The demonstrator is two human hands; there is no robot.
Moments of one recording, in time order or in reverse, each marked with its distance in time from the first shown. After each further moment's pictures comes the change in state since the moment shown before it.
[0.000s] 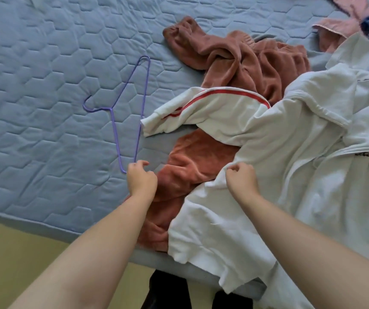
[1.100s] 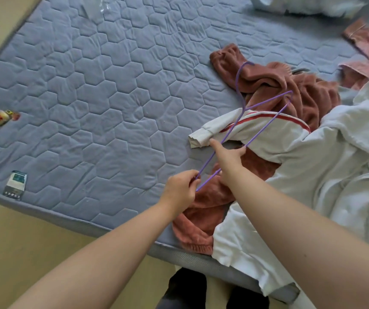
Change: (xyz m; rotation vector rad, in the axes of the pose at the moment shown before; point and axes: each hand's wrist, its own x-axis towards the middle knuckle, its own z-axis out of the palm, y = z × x) left_hand 0.003 -0.029 -0.115 -0.151 -0.201 0.763; right_hand -0.041 -0.172 0.110 0.615 -0.066 0.308
